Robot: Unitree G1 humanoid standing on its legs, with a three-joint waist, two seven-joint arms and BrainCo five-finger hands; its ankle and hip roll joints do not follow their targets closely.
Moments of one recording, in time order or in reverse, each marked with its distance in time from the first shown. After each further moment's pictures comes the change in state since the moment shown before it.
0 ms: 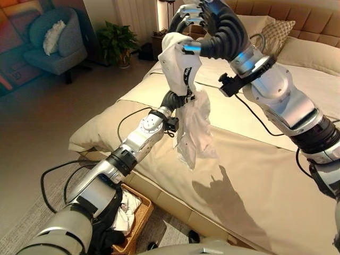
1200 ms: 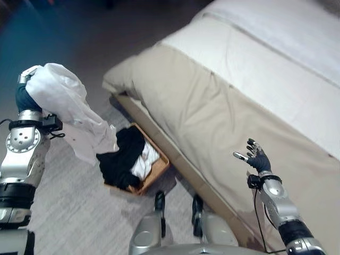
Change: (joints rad) left arm 0.370 0.403 0.664 0.059 0.043 -0.119 0.096; right arm 0.800 0.399 -0.421 0.637 -0.197 0.042 -0.035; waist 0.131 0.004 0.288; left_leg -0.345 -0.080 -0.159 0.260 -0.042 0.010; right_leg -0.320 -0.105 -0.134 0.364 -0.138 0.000
